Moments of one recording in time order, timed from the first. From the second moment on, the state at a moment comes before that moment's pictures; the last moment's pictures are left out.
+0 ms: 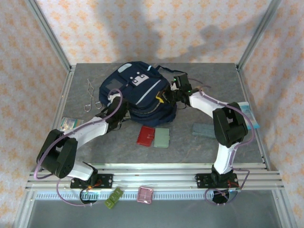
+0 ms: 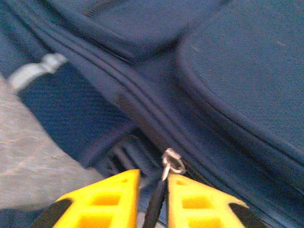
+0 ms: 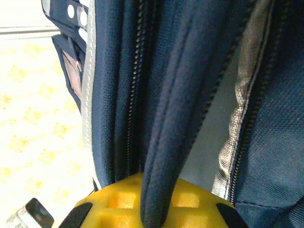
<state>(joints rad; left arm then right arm) -0.40 1.45 0.78 -0.15 -0.30 -0.59 0.41 1.87 1.30 -0.19 -0.57 1.11</state>
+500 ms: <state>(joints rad) -0.48 1.40 0.78 -0.16 -0.34 -0.60 0.40 1.96 1.58 -0.33 -0.55 0.98</state>
